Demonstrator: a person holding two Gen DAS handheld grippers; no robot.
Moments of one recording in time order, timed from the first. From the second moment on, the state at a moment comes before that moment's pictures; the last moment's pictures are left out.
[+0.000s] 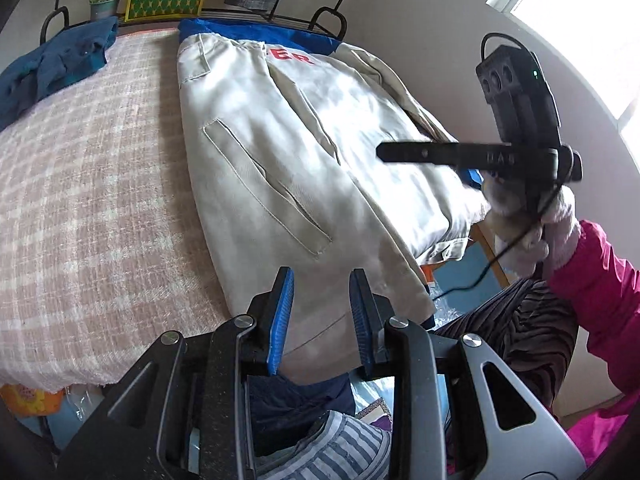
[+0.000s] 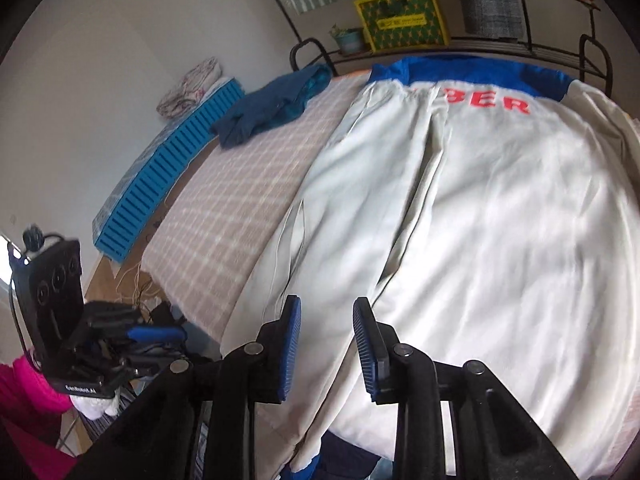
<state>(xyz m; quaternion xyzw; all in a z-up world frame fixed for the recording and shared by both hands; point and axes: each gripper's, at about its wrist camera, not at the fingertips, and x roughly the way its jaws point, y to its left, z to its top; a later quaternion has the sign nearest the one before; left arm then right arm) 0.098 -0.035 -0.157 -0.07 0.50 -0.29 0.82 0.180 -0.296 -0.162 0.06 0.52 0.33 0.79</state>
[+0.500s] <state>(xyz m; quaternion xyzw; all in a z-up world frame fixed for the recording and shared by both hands) 0.106 -0.083 -0.217 0.01 0.52 -0.28 0.81 0.152 -0.308 -0.206 0.03 0.55 0.29 0.78</state>
